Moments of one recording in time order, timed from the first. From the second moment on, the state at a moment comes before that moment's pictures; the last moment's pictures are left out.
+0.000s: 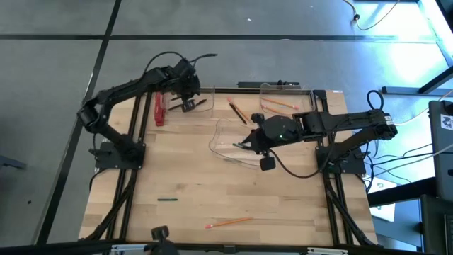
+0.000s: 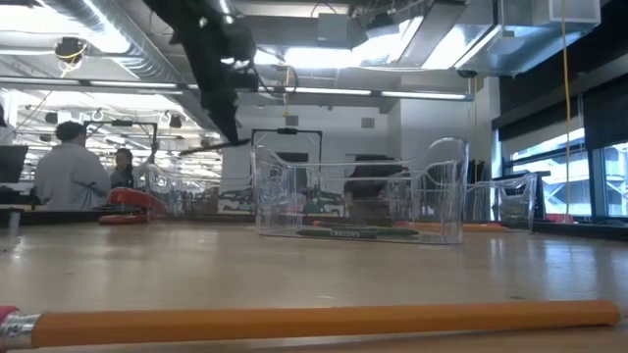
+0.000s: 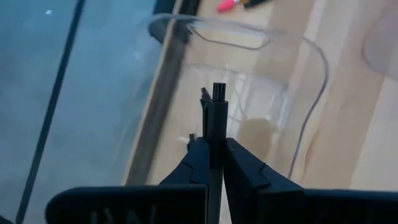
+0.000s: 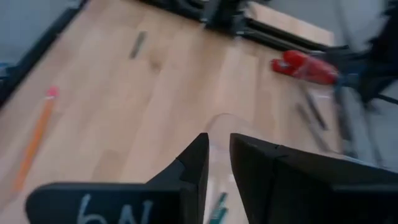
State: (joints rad) left arm 0.72 1.52 1.26 -0.79 -0.06 0.46; right arm 0.15 1.44 1.46 -0.69 0.12 -0.21
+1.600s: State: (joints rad) left arm 0.75 1.83 1.26 -0.72 -0.04 0.58; right arm 0.07 1.44 1.46 -0.67 0.28 0.02
